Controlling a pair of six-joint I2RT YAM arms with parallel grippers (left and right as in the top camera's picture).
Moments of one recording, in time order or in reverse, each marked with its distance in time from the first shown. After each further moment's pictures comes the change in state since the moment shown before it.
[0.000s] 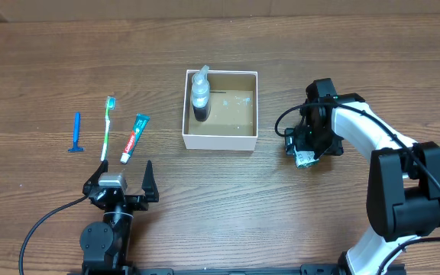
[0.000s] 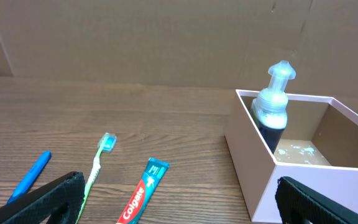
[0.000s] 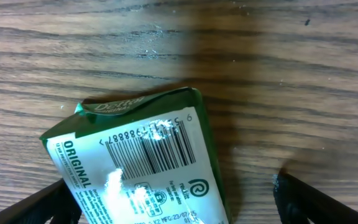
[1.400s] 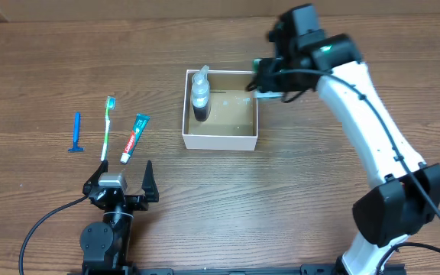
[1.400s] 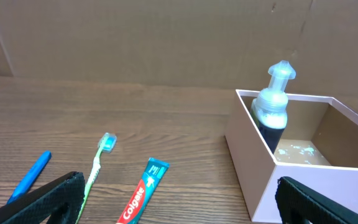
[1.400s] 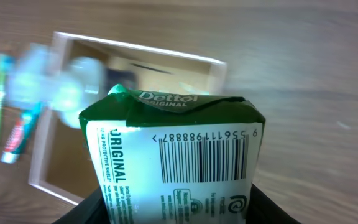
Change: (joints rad) left arm 0.000 0.000 0.000 0.000 0.000 0.000; right arm 0.225 0.002 0.682 -0.197 -0.095 0.111
